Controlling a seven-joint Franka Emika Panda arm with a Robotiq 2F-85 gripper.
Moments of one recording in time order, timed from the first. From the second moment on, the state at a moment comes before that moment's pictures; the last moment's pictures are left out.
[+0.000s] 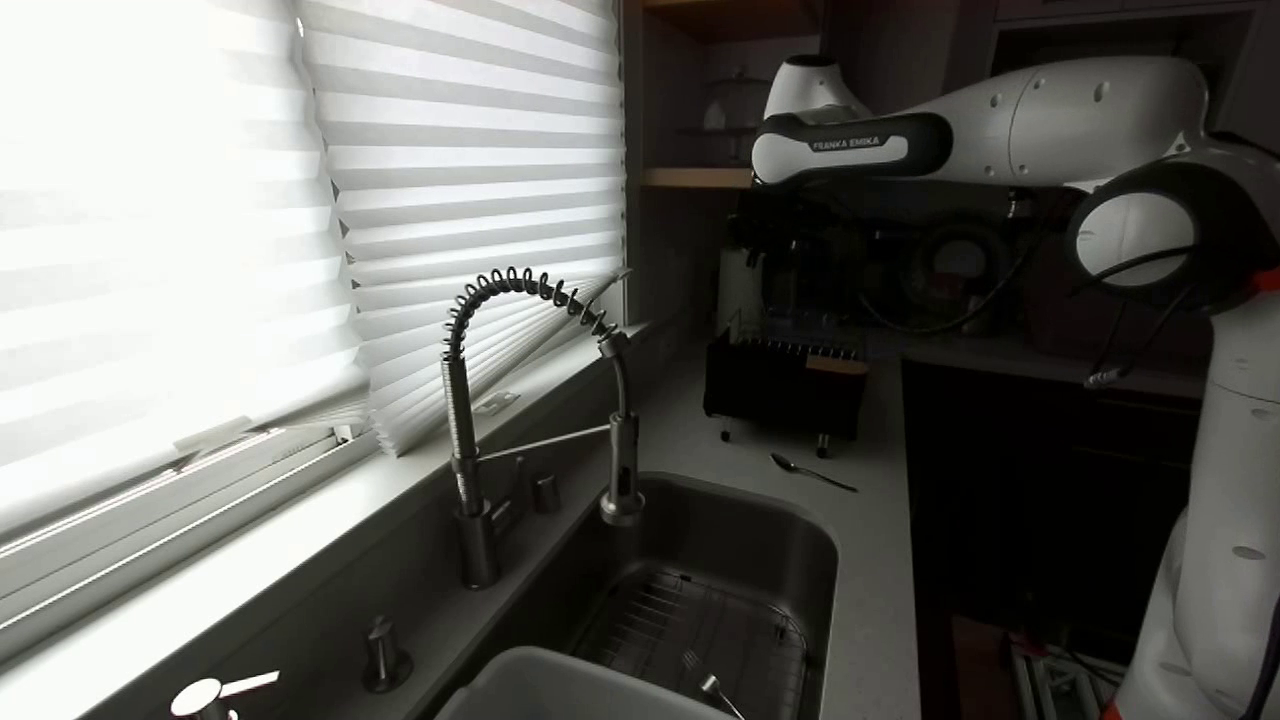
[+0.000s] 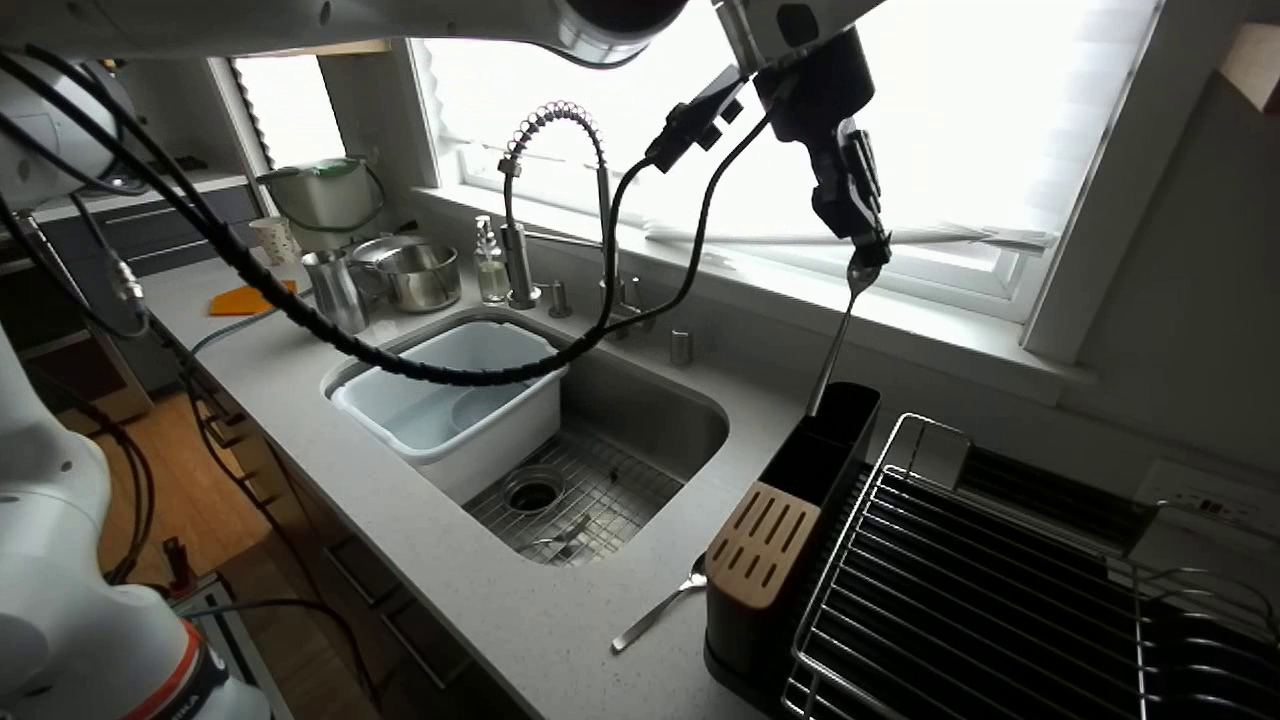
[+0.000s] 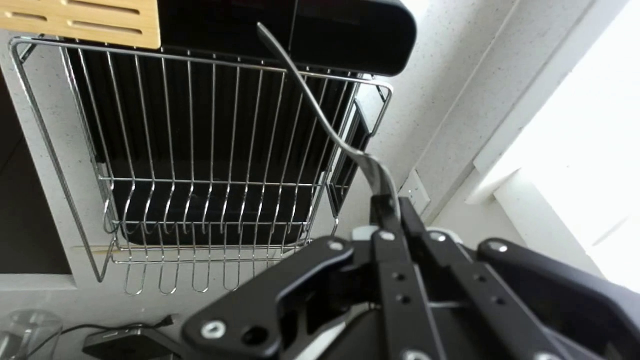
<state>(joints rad) -0.27 0.12 -0.36 -1.47 -0.13 2.07 0.71</state>
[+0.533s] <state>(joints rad) -0.27 0.08 -0.33 -1.51 -0.12 1.92 0.61</state>
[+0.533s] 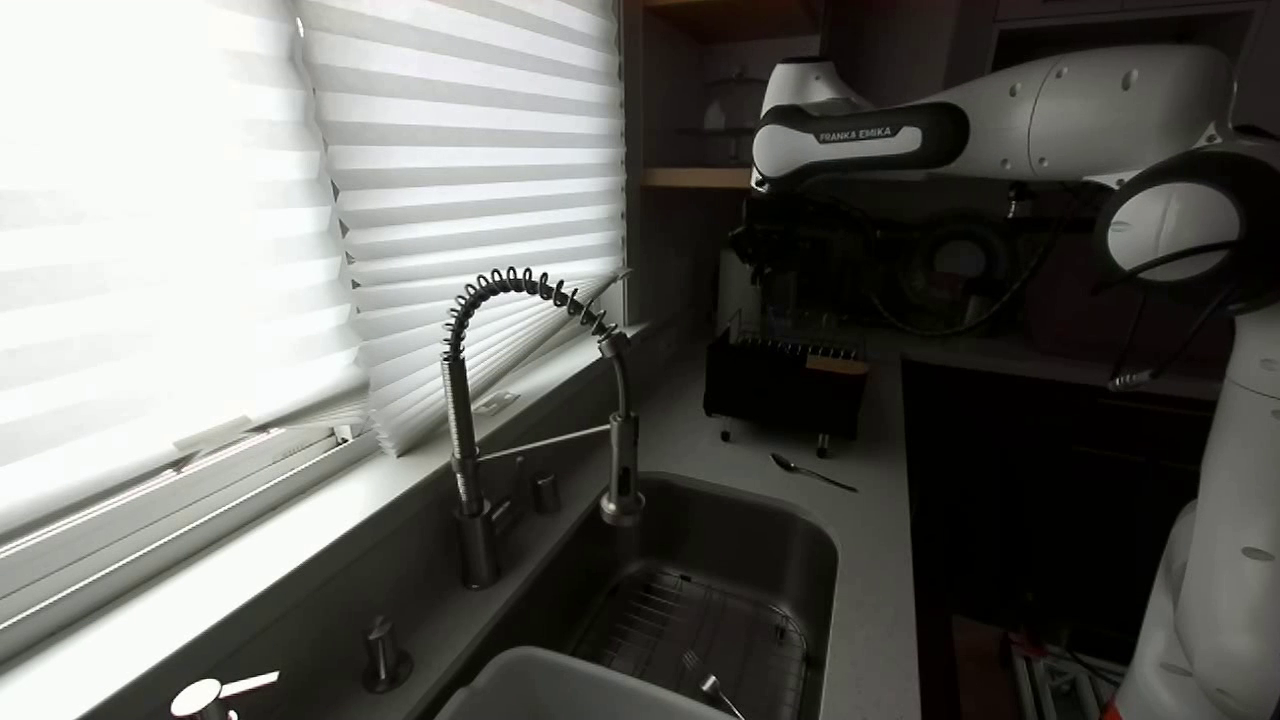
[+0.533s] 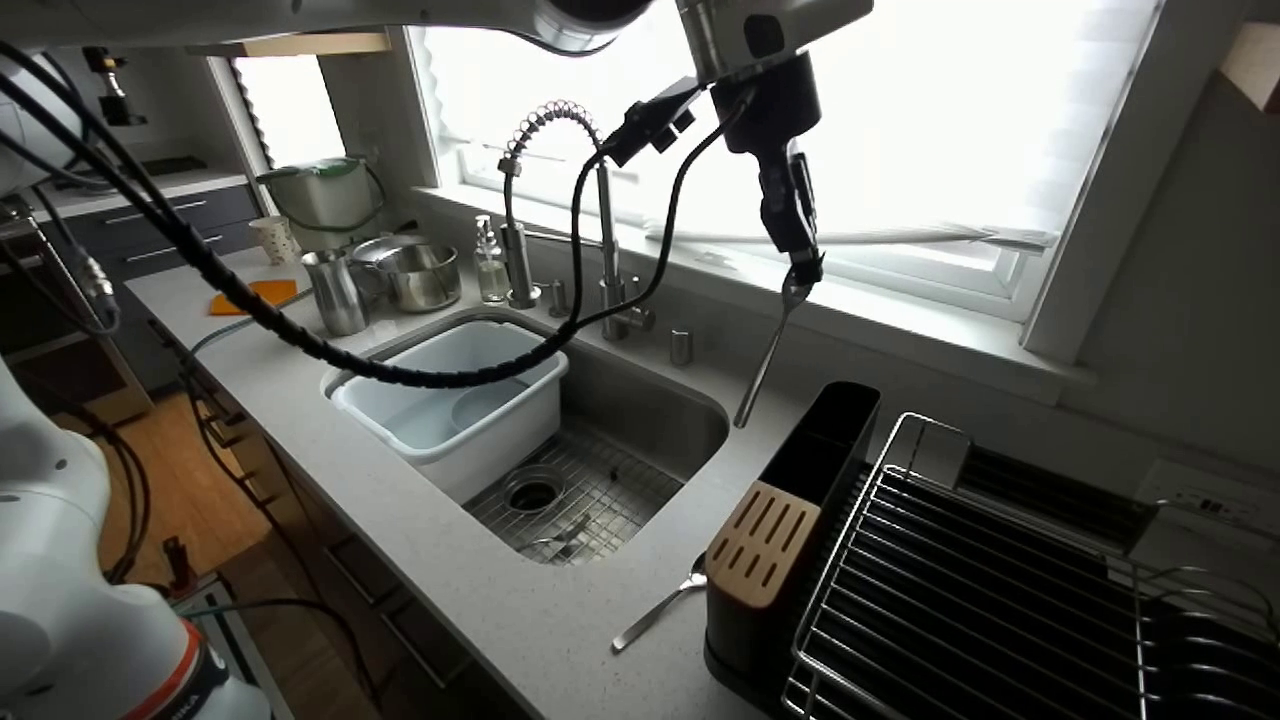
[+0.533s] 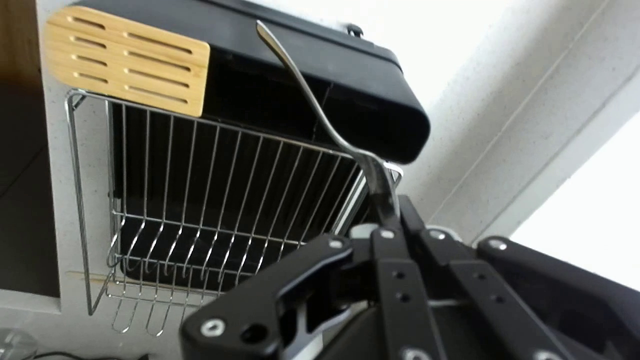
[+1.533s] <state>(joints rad) -0.25 0.21 -0.28 -1.55 -0.16 1.59 0.47</state>
